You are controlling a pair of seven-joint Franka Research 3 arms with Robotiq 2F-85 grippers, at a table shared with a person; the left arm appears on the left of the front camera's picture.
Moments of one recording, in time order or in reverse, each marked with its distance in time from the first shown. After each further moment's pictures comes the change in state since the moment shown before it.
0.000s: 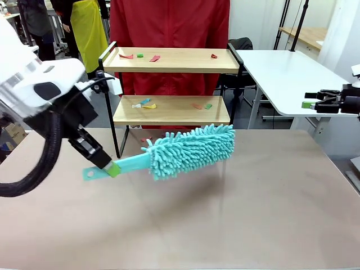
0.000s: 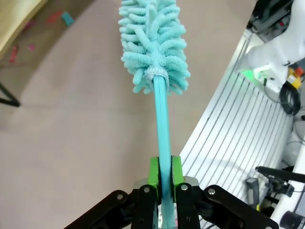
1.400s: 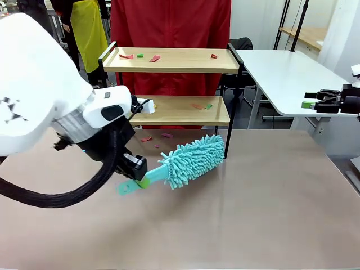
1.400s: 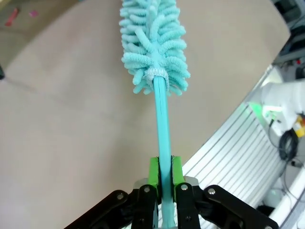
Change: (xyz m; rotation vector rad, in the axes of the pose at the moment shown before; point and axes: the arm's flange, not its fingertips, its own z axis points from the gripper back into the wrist) left arm 0.027 -0.013 -0.075 0.071 0.013 0.297; right arm 0.000 0.000 0.000 0.000 -0.001 -0.001
